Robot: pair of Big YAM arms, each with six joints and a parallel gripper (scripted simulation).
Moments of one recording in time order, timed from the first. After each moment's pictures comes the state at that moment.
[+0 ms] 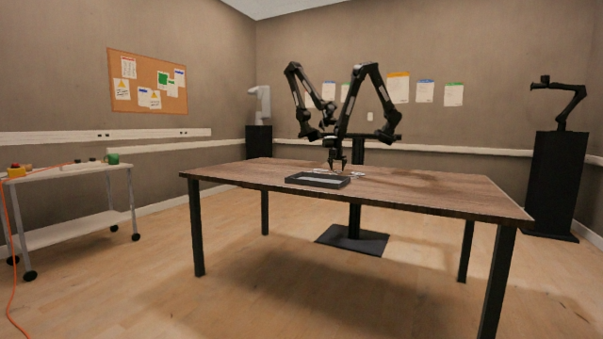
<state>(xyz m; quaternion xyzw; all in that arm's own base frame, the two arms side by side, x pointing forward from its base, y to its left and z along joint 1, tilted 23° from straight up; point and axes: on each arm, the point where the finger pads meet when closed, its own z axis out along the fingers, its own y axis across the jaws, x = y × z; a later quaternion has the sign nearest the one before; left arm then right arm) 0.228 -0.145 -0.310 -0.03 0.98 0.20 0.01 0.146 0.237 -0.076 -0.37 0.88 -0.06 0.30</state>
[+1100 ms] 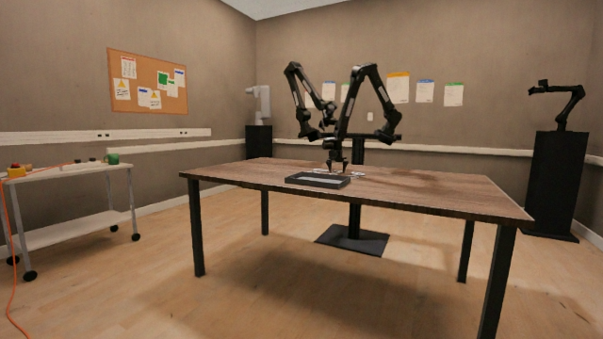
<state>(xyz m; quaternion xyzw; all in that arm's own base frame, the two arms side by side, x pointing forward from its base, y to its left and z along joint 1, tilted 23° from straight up) 0.228 -0.142 -0.319 -0.02 0.98 0.20 0.01 0.146 0.237 -0.076 -0.37 0.88 -0.06 0.30</state>
